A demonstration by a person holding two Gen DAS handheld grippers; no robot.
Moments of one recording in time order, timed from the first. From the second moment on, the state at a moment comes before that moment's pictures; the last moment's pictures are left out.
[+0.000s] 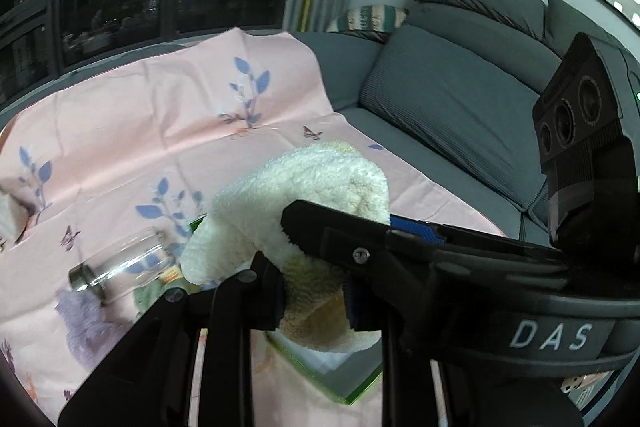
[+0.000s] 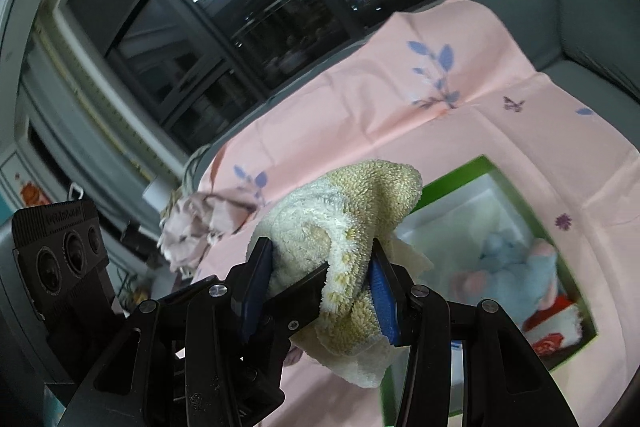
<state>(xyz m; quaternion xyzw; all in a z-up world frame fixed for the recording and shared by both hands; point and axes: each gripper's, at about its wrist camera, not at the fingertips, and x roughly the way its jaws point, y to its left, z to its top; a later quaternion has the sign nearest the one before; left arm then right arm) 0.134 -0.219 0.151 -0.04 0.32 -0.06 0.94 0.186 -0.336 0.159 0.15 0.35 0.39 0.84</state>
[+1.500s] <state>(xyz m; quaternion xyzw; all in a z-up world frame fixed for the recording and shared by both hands) 0.232 -0.272 0.063 -0.03 0.49 -0.07 0.87 0.260 -0.392 0.071 0.24 0.47 0.25 0.81</state>
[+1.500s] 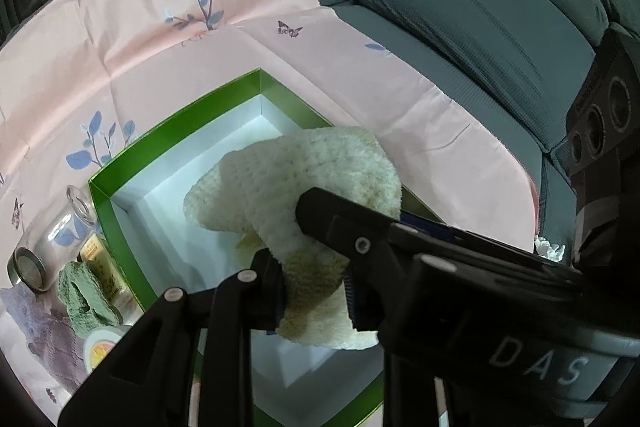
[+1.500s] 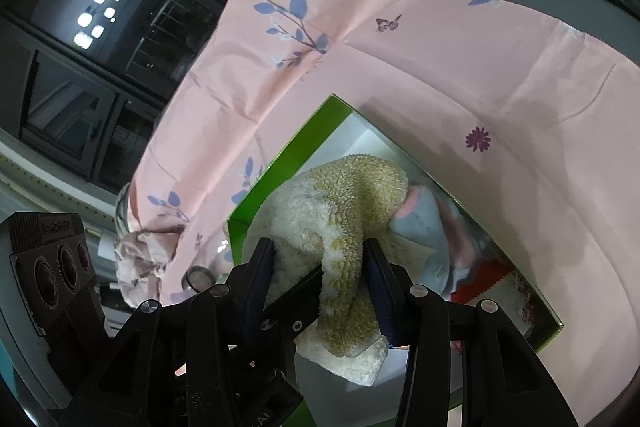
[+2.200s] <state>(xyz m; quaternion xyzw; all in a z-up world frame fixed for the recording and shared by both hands) 0.247 -0.273 0.036 -0.06 0.53 -0.06 0.84 0.267 -0.398 0.054 0.23 0.50 0.20 0.81</state>
